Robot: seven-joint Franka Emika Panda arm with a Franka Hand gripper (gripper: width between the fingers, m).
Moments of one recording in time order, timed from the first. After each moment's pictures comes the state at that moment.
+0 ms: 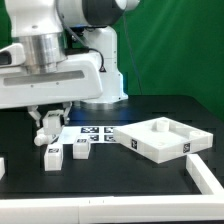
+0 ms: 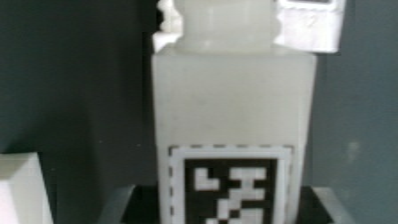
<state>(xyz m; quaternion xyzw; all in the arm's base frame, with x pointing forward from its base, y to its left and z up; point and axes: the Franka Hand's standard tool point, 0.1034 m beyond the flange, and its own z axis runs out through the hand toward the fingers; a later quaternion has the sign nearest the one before) 0.489 -0.118 0.081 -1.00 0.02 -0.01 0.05</state>
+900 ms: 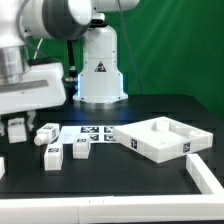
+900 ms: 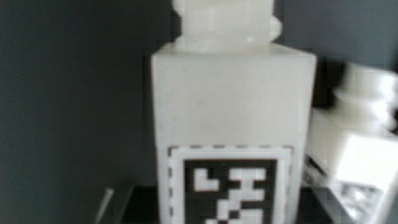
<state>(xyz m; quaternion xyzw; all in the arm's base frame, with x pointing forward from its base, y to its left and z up) 0.452 -0.204 0.050 -0.99 -0.13 -0.01 0.02</state>
